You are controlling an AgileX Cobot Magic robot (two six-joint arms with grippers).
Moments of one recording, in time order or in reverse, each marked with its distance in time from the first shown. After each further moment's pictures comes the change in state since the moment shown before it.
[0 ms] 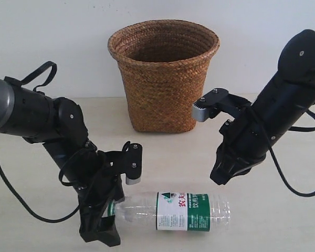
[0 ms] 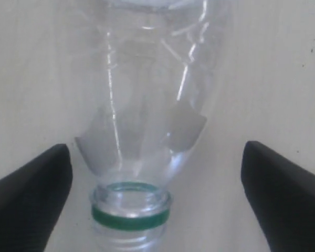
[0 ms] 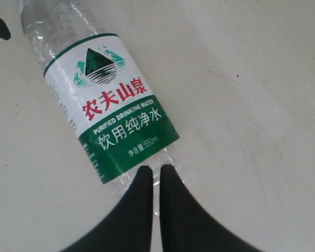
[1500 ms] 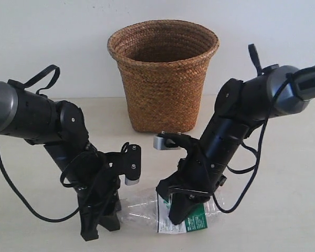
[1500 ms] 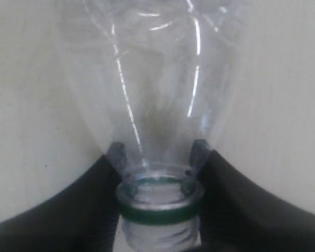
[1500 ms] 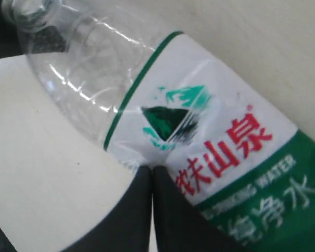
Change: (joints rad) left arm -0.004 0.014 0.000 0.029 -0.031 -0.027; right arm 0.119 0.374 -0.158 0.146 0.102 0.291
